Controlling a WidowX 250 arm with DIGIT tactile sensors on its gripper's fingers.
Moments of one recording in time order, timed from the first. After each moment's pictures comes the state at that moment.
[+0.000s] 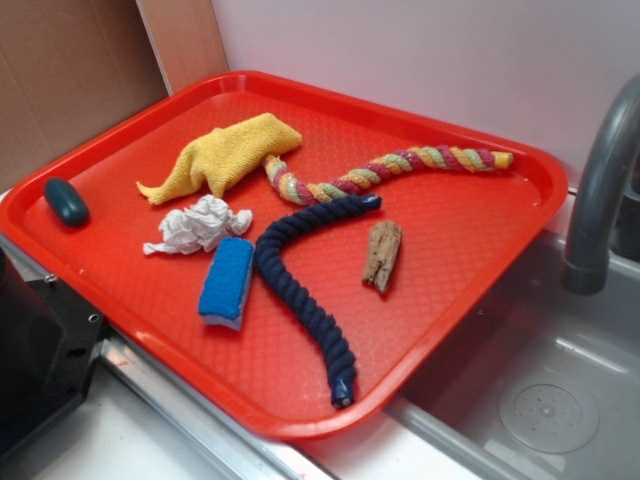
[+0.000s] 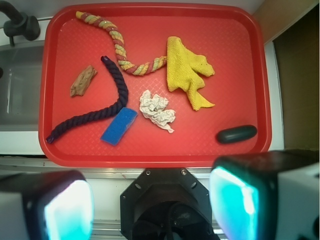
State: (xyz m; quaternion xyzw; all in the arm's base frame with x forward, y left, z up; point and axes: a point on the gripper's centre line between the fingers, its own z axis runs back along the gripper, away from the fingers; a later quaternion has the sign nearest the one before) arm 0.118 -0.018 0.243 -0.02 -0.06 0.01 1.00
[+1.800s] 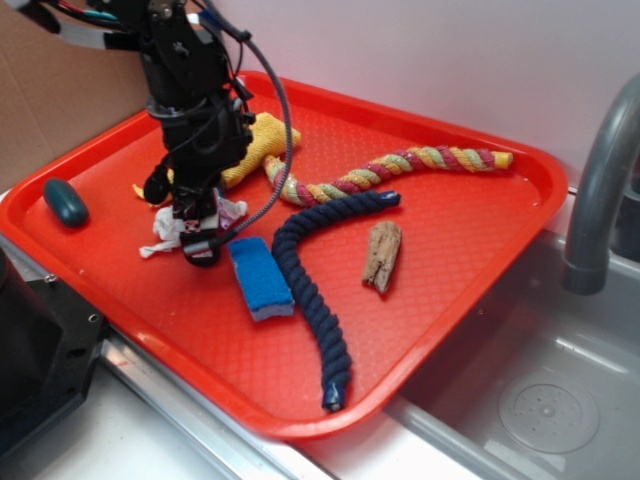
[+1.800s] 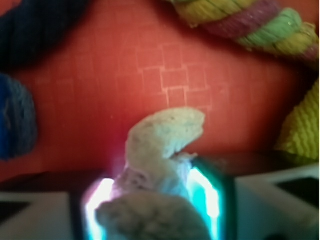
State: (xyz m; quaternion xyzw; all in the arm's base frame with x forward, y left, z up) arm 0.184 0.004 0.020 0.01 0.02 -0.30 0.95
